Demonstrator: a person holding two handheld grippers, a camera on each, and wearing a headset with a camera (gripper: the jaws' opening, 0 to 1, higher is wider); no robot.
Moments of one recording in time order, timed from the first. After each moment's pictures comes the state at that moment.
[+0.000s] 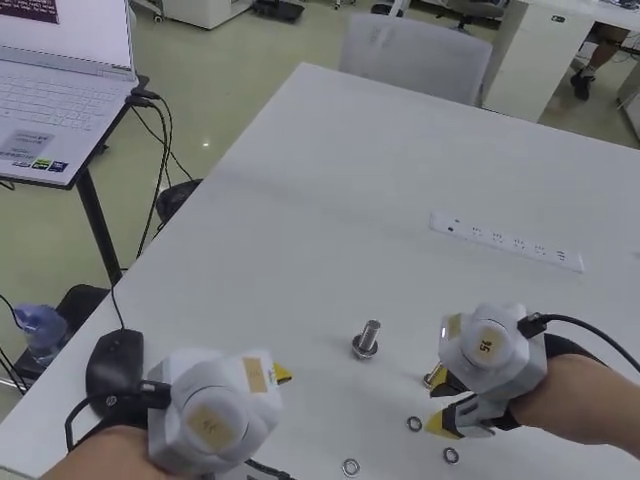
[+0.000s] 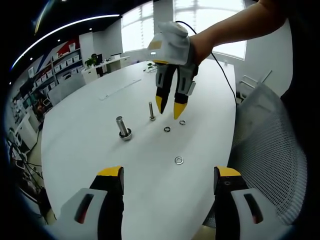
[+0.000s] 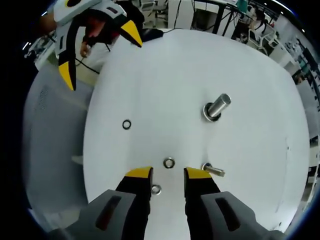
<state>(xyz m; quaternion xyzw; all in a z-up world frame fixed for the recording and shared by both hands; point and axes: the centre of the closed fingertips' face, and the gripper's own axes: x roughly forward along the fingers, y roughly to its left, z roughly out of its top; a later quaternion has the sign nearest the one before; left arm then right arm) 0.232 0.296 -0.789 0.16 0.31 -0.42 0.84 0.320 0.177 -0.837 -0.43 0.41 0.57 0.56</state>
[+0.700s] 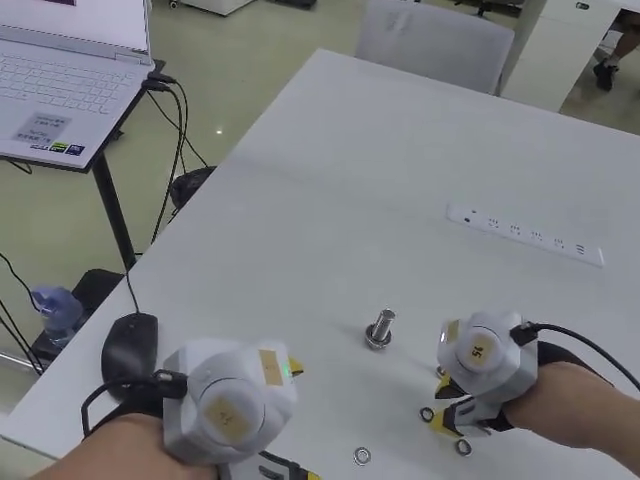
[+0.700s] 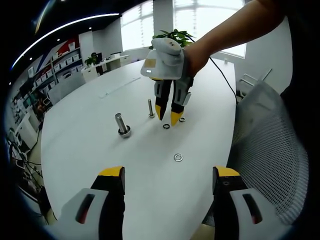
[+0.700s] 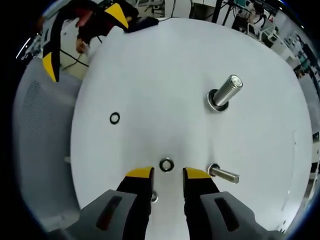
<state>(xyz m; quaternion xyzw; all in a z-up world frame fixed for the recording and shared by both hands) 0.229 0.297 -0.794 0.17 0.31 -0.42 0.83 0.324 0.177 -0.872 -0.44 0.43 0.56 0.56</state>
